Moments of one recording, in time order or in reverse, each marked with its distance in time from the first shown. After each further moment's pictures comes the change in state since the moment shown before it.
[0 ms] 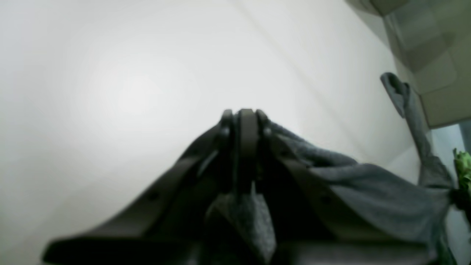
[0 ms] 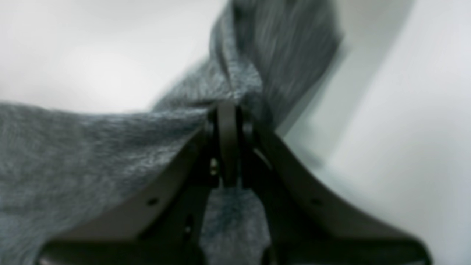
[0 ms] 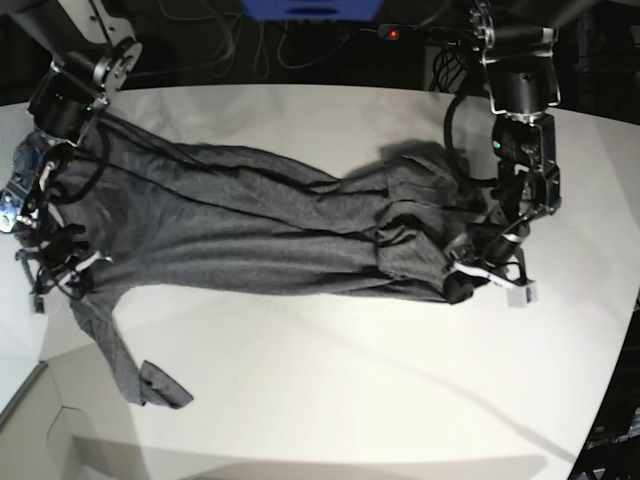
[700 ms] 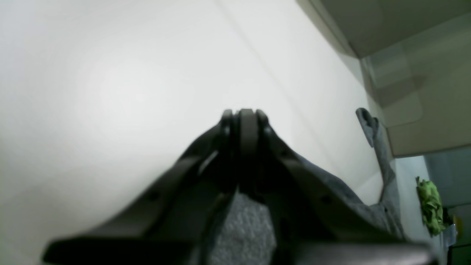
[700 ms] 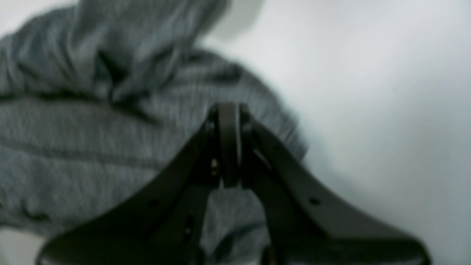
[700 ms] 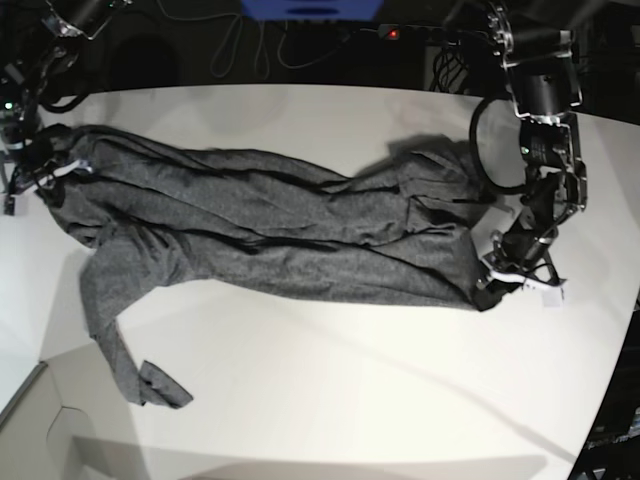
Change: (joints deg) left arm 0.0 -3.8 -2.6 0.2 -11.2 0.2 3.7; right arm -23.4 -7.5 12.0 23.2 8.8 0.0 -5.4
